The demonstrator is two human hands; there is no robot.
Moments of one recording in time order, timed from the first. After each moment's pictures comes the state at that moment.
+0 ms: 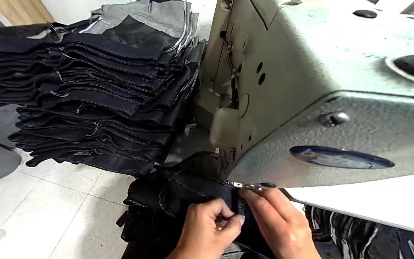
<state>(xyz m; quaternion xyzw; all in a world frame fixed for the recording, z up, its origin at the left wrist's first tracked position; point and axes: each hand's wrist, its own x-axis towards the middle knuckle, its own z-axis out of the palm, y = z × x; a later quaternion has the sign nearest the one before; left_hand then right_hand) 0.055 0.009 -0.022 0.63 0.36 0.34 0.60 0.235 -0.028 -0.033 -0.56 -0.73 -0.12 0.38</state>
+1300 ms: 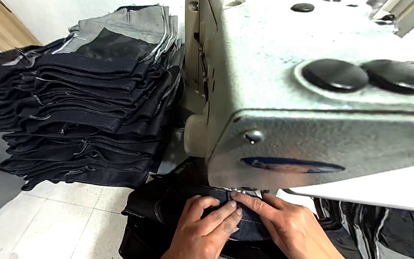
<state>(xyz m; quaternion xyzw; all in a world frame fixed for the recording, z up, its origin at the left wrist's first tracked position) 0.048 0.026 -0.051 0.90 0.21 0.37 0.11 0.268 -0.046 -0.038 -0.61 -0.74 -0.04 0.30</state>
